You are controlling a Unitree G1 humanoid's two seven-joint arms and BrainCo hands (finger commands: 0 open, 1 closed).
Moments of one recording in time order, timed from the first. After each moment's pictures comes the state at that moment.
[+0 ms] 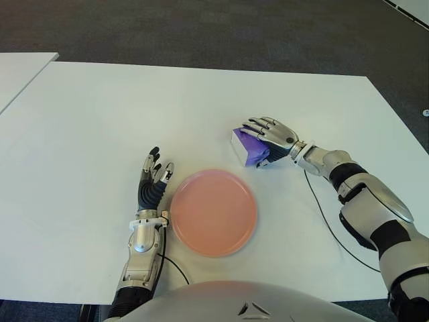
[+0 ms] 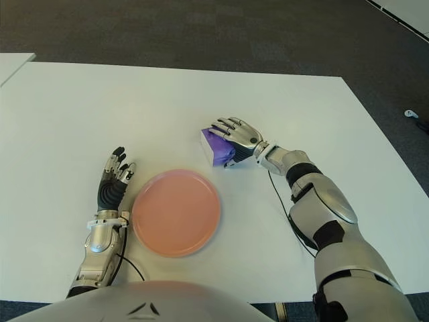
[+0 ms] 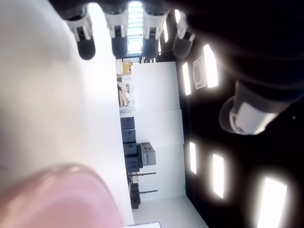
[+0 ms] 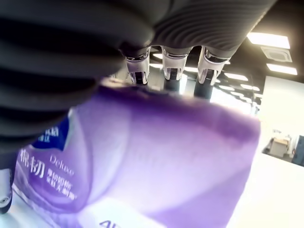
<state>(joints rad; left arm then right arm) 0.22 -0.05 0.01 0.21 0.13 -0.49 0.16 -0.90 -0.53 0.87 1.24 -1.13 -0.61 -0.76</state>
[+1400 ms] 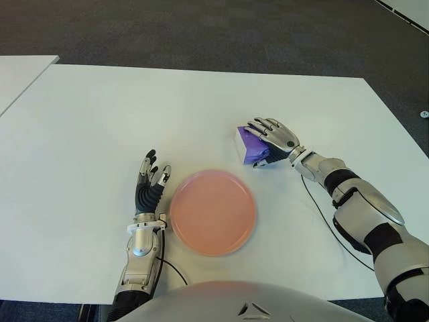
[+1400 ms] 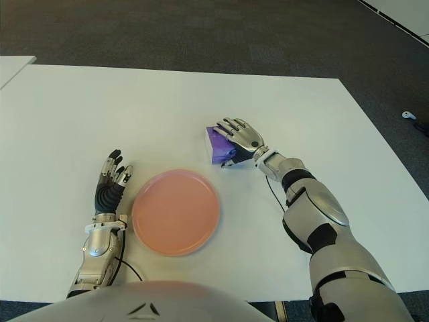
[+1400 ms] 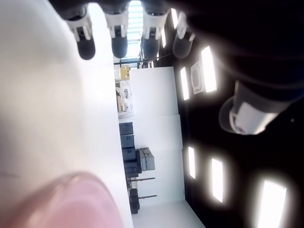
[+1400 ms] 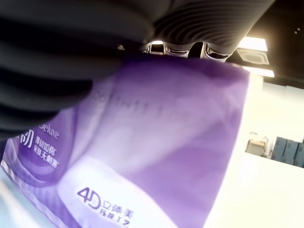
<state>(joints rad) 0.24 -0.05 0.02 0.21 0.13 -0.51 0.18 -0.86 -0.47 0.90 1.30 -1.05 -0.52 -0.78</state>
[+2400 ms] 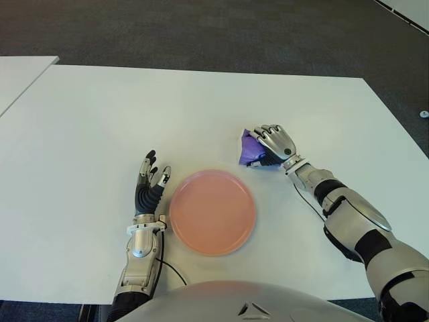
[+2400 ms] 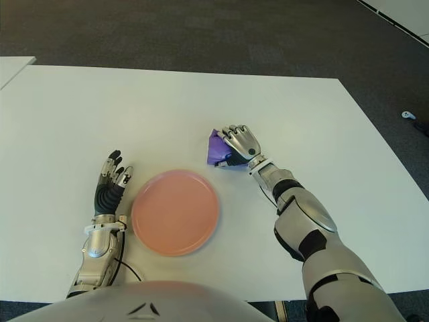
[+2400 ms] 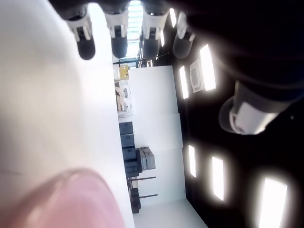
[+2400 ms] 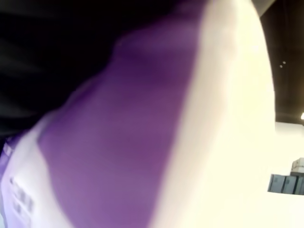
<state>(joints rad) 0.25 -0.05 0.02 0.20 0.15 -0.51 0.19 -0.79 -0.40 0.90 1.33 -1.04 -0.39 -1.03</state>
